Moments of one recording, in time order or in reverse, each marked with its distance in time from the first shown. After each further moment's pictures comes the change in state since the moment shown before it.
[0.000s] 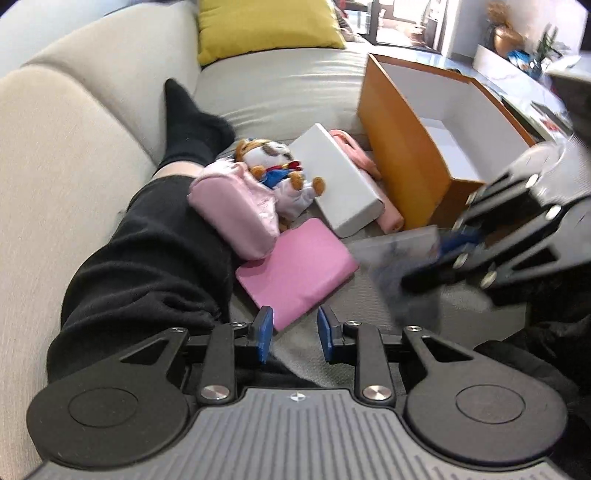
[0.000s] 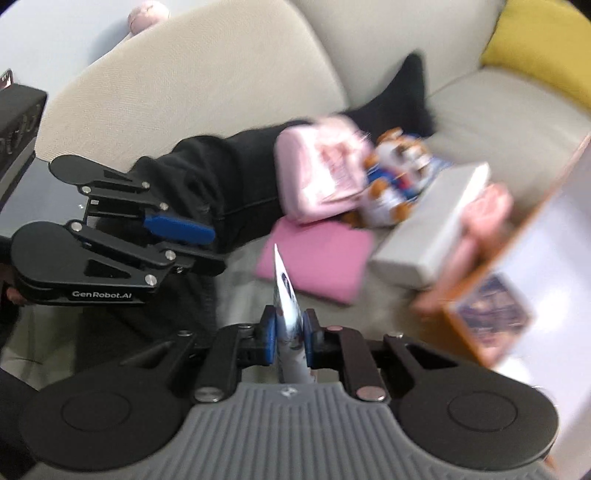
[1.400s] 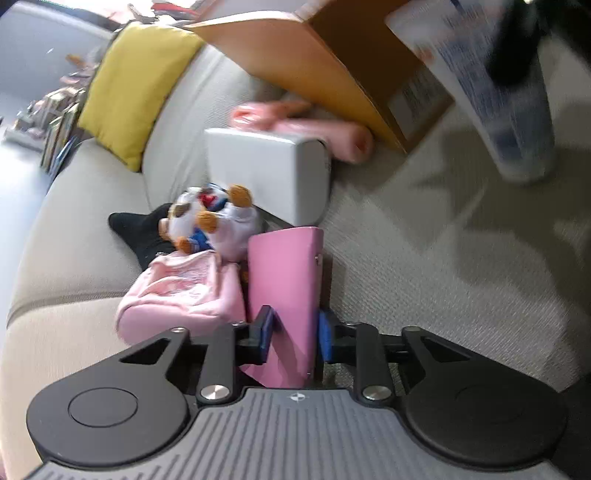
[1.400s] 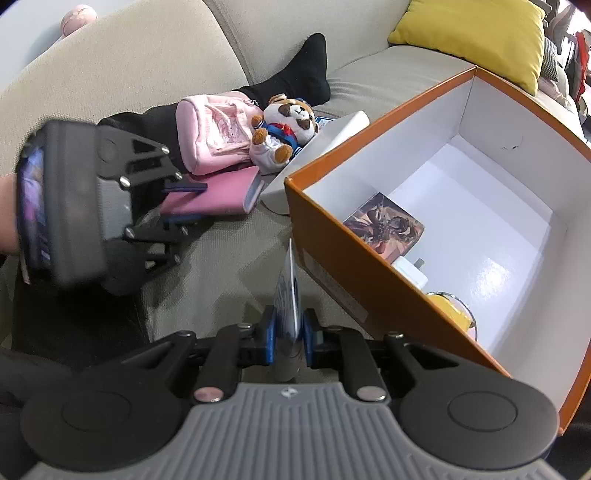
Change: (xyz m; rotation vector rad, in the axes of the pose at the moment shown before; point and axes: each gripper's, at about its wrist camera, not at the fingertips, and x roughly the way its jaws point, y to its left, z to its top) left arm 0.100 -0.088 -0.008 0.747 0.037 0.377; right arm -0.024 -0.044 -0.052 0.114 0.030 -0.191
